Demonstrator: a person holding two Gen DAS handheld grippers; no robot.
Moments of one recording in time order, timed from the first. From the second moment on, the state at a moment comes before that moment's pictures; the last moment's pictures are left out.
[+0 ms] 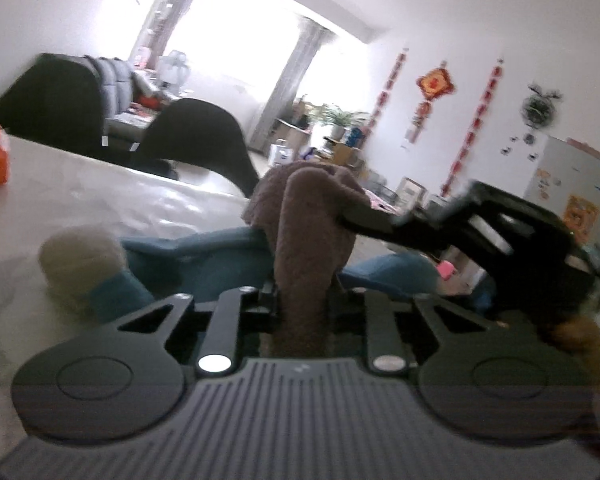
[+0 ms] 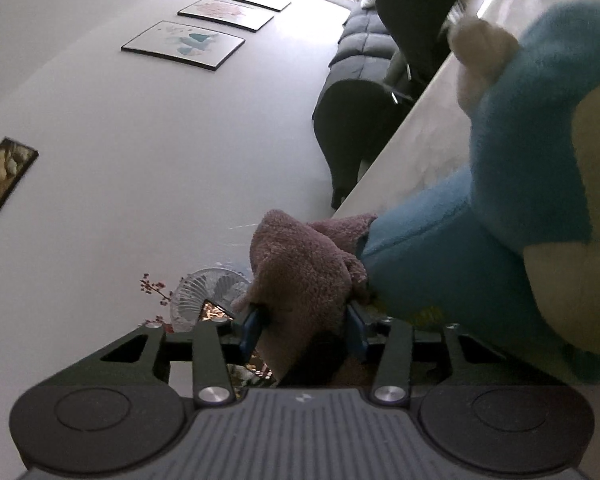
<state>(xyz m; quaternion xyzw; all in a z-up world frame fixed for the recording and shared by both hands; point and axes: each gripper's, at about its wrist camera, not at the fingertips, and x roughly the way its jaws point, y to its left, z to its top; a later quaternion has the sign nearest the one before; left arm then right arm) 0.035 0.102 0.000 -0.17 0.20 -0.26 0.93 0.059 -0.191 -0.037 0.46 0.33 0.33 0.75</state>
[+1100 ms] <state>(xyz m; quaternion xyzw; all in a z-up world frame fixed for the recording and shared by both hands) 0.012 0.122 0.015 -0.13 0.21 -0.17 0.95 0.024 -0.144 -0.015 0.20 0.26 0.15 0.93</state>
